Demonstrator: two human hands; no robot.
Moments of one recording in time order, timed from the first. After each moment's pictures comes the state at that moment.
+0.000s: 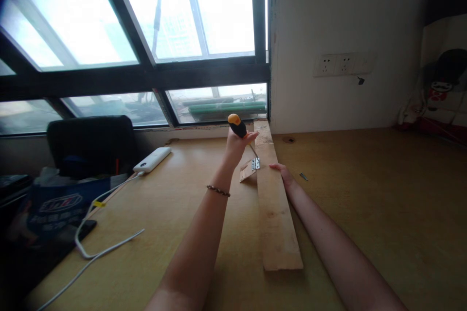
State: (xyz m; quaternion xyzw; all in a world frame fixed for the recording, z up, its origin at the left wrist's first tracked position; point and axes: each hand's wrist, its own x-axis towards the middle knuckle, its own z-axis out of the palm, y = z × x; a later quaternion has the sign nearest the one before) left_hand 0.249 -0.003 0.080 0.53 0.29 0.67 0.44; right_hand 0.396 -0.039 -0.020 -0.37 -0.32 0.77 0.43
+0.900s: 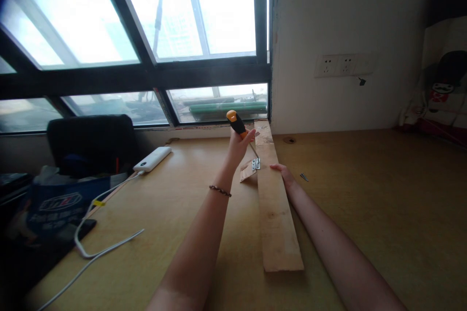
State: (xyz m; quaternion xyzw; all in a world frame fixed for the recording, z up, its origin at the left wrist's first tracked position) left_hand 0.246 0.004 0.067 0.59 0.27 0.67 0.36; right_hand 0.396 -0.038 -0.021 -0.38 -0.28 0.78 0.42
